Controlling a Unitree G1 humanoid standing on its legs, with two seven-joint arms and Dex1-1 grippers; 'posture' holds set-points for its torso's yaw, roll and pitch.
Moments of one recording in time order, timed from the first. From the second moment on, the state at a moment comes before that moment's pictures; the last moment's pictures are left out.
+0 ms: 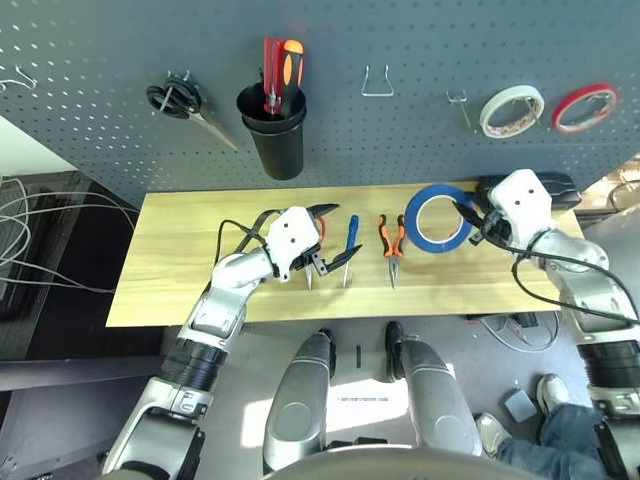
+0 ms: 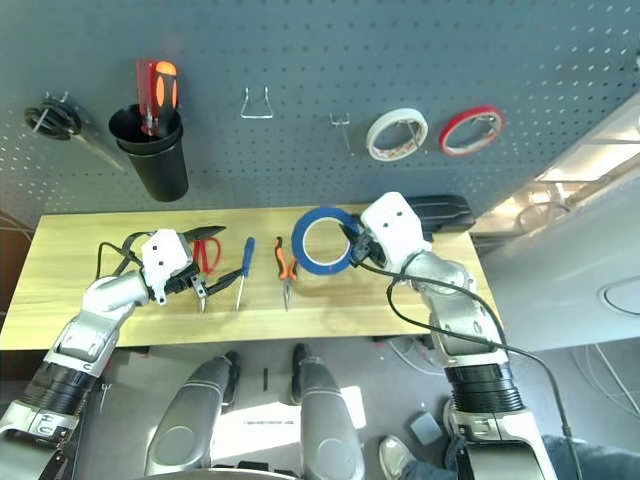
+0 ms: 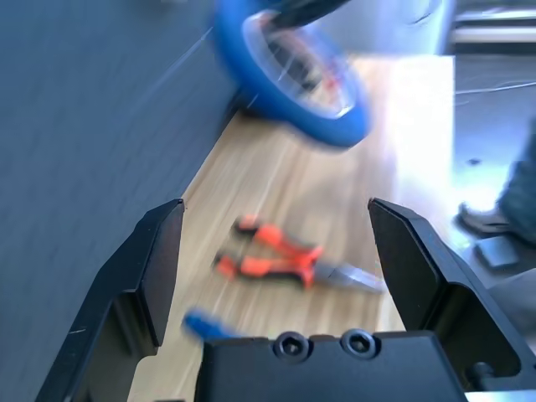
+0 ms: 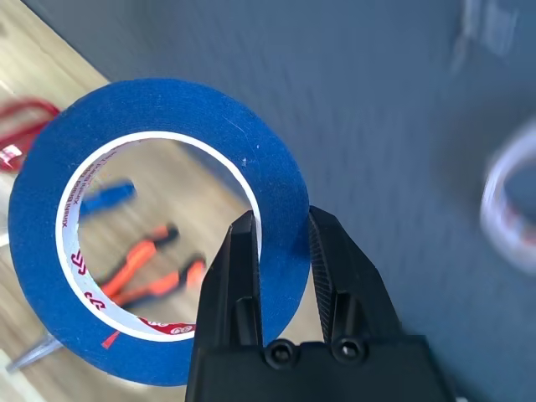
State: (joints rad) left arm -0.30 0.41 -0.21 0.00 -0.08 -0.17 -0.82; right arm -0.27 -0.59 -0.01 -0.21 0.05 0.07 0.64
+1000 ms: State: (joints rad) left arm -0.56 0.21 -0.18 0.06 -0.19 -0.04 -0.73; right arm -0.43 -0.61 -0.14 -0.15 -0.05 -0.04 0.45
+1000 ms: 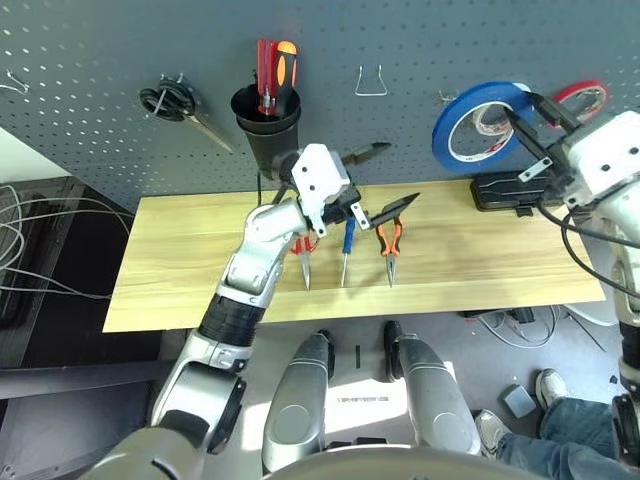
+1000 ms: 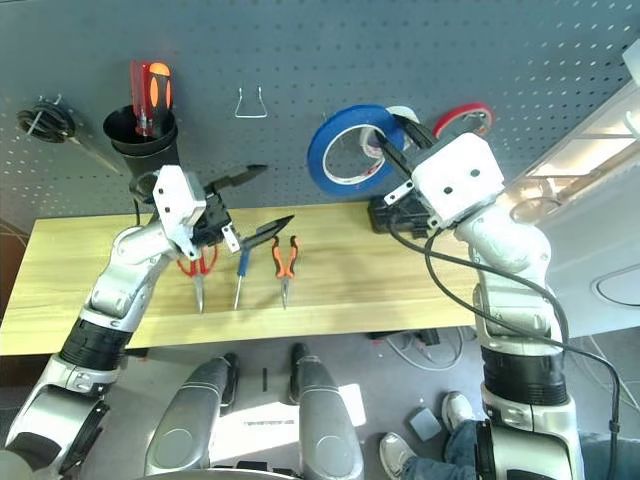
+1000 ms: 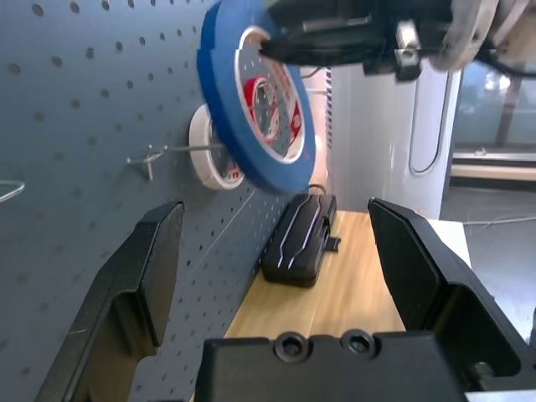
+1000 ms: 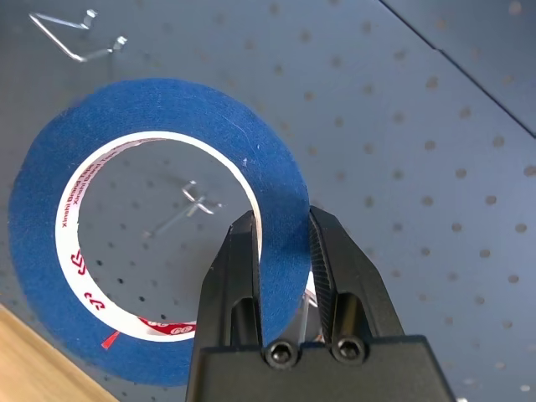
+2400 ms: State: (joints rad) left arm -0.60 0.42 -0.34 0.16 0.04 0.09 -0.86; right arm -0.51 -0.09 -0.16 -0.08 0.25 1.29 0.20
